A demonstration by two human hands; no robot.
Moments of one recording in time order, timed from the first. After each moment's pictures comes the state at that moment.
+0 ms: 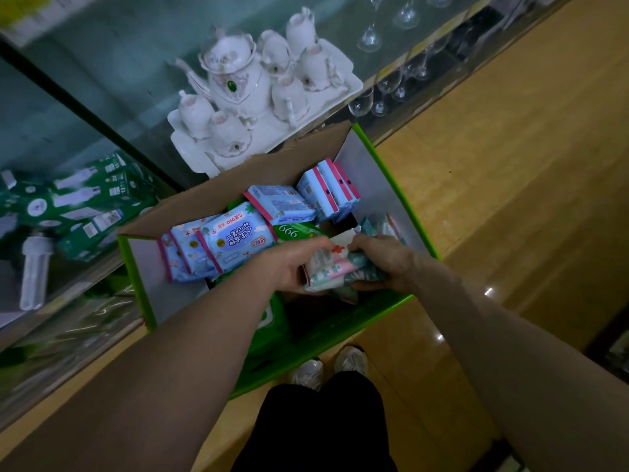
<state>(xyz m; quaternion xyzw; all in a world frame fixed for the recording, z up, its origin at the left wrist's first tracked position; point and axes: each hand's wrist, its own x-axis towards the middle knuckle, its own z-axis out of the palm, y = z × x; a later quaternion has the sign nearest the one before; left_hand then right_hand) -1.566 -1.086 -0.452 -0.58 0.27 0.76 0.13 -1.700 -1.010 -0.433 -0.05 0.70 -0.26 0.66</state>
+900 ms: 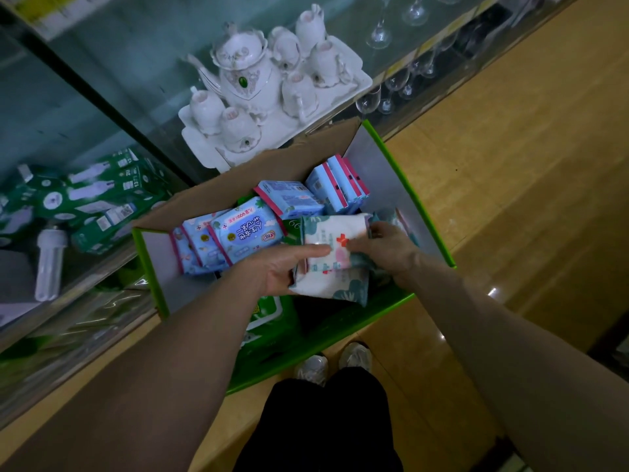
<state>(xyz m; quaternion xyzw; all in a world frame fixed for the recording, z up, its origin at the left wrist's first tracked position) -1.522 -1.086 -0.459 -0.53 0.25 0.81 0.08 -1.689 -1.011 -0.439 -0.15 0.76 -0.29 0.57</state>
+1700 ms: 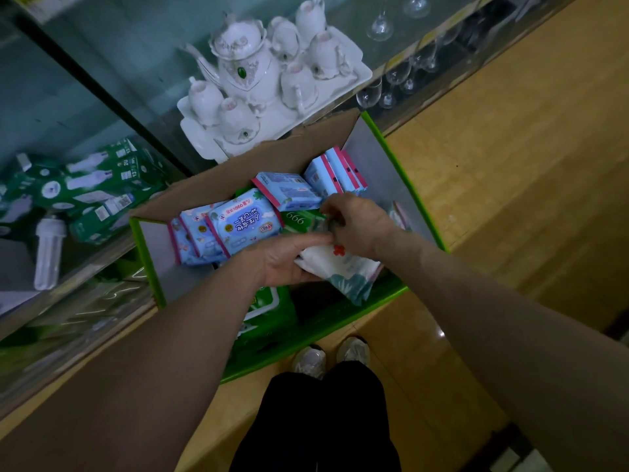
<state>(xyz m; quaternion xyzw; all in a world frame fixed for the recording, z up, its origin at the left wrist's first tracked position) -1.534 -1.077 -0.442 -0.50 0.28 0.82 0.05 -1.676 -1.039 -0.424 -0.58 0.73 -0.09 0.35</state>
